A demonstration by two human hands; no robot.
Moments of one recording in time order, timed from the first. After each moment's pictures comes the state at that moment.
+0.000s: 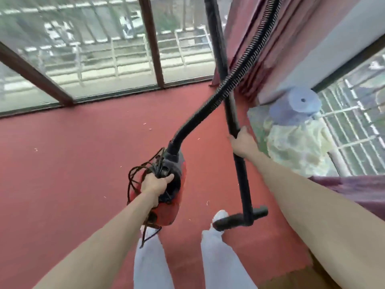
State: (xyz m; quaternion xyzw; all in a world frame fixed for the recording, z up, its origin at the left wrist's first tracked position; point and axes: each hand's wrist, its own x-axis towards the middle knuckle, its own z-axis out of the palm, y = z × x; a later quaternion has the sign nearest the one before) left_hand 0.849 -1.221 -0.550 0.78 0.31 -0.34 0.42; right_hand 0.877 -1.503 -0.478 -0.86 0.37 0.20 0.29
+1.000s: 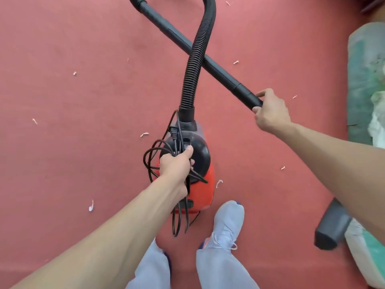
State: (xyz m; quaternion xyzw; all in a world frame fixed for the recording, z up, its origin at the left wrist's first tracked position) left_hand 0.767 -1.310 -0.985 0.54 0.53 -0.28 0.59; right_hand 0.869 -1.529 -1.011 -0.93 0.21 0.23 0.18
